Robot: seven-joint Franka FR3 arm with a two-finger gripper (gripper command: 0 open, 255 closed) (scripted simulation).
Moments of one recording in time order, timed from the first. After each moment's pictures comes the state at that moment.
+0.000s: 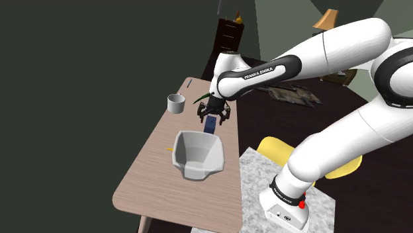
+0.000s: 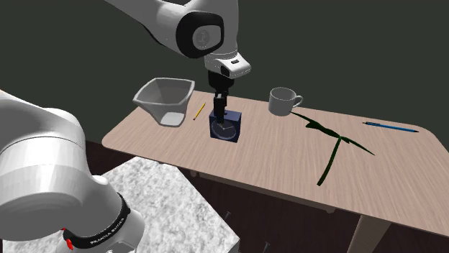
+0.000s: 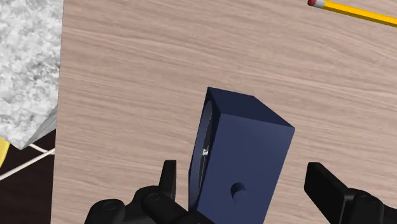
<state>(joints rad) -0.20 -0.33 0.23 -2.57 0.09 2.26 0.82</state>
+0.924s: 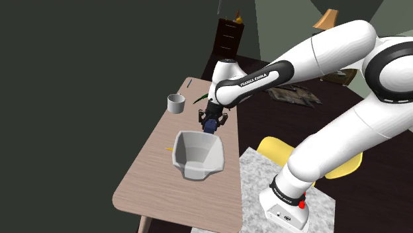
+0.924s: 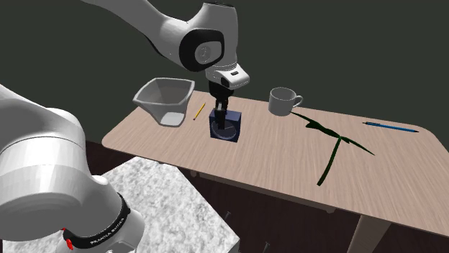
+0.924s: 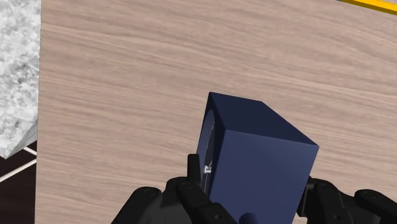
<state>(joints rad) -0.21 -0.27 0.24 -2.61 0.09 2.36 0.83</state>
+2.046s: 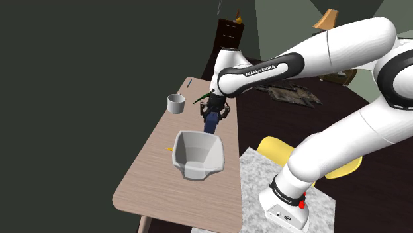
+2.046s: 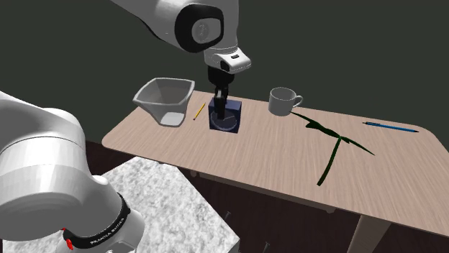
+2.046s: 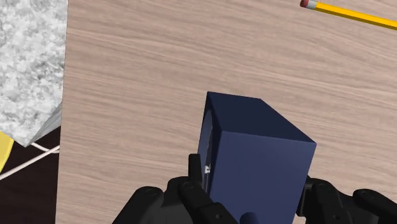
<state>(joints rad) -0.20 -0.34 0.23 -2.55 0.10 2.23 0.82</state>
